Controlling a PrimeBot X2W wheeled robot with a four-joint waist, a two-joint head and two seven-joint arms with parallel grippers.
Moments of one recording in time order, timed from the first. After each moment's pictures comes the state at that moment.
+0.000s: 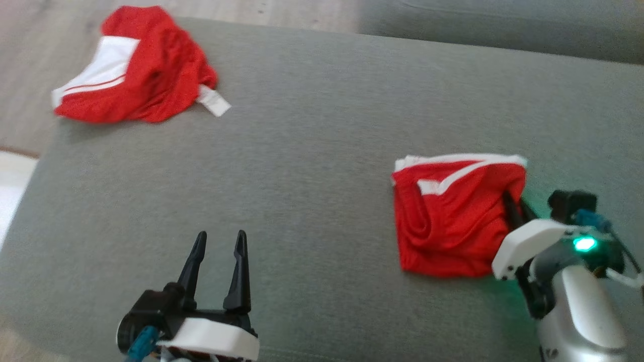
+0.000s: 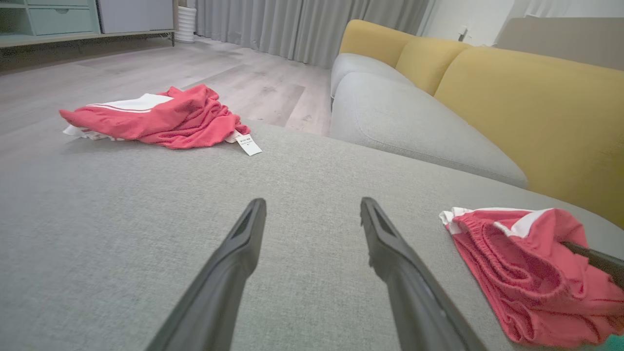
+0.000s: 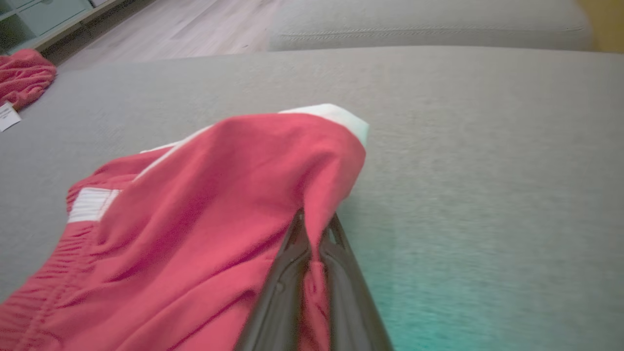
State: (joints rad) left arm -0.06 0.34 -0.64 -0.01 -0.68 0.33 -0.22; right arm -0.30 -0.04 -0.09 0.57 0.06 0.12 0.09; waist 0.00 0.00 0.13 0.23
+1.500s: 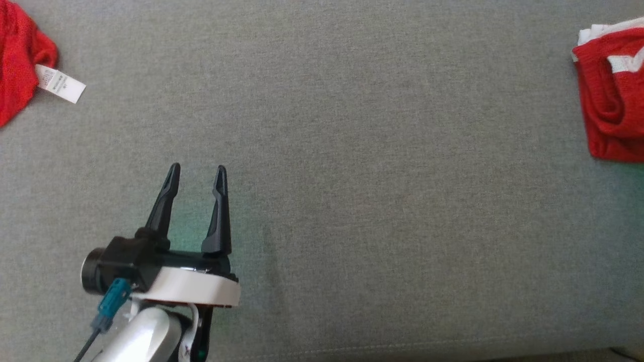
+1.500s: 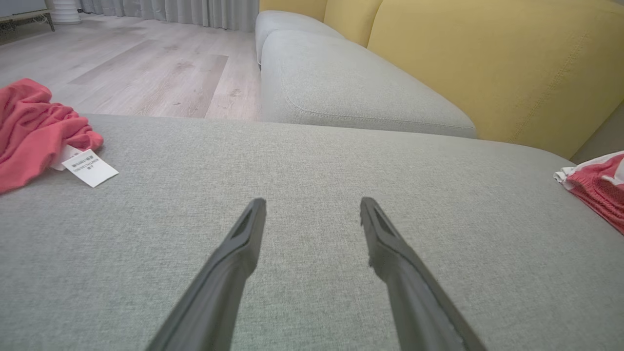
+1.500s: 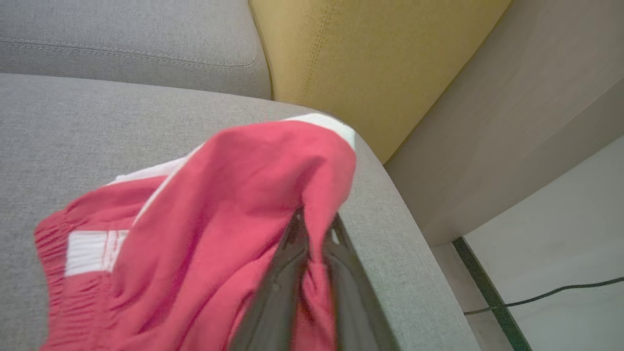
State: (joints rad) left arm -0.21 0.42 -0.62 -0.13 -0.61 0.38 -0.15; right arm -0.77 -0.37 -0.36 0.85 -0.23 0.12 0.03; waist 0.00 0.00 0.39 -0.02
